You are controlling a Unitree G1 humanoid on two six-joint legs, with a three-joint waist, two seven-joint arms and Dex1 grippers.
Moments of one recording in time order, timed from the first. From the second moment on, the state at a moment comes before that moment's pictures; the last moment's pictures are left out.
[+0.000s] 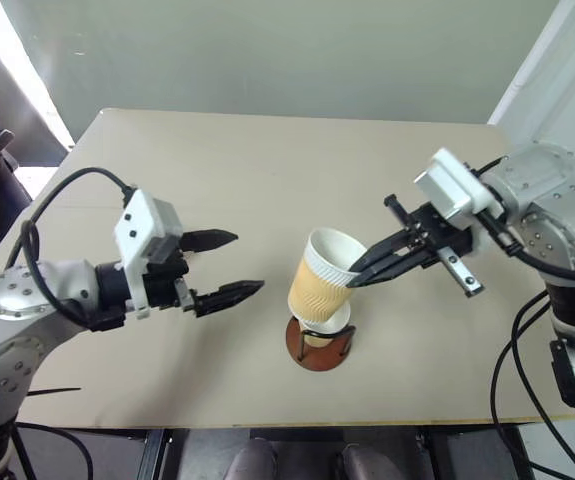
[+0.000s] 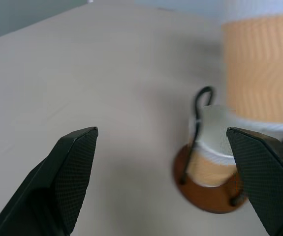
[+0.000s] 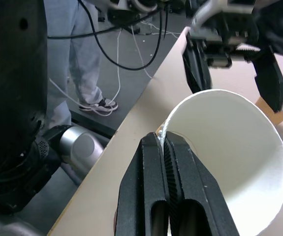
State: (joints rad) left arm -0.22 1.00 0.37 -0.63 -0.98 0.86 -0.78; right arm -0.95 -0.75 0.21 -0.25 0.56 0.61 1.59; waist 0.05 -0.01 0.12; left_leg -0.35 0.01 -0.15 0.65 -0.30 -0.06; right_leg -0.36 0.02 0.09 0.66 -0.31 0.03
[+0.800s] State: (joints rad) left arm -0.15 1.17 0.48 -0.67 -1.07 0.88 -0.98; right arm -0.91 -0.78 0.33 -0.21 0.39 0.40 1.61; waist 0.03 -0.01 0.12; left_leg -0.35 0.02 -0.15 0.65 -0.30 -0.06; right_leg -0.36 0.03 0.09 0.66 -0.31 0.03
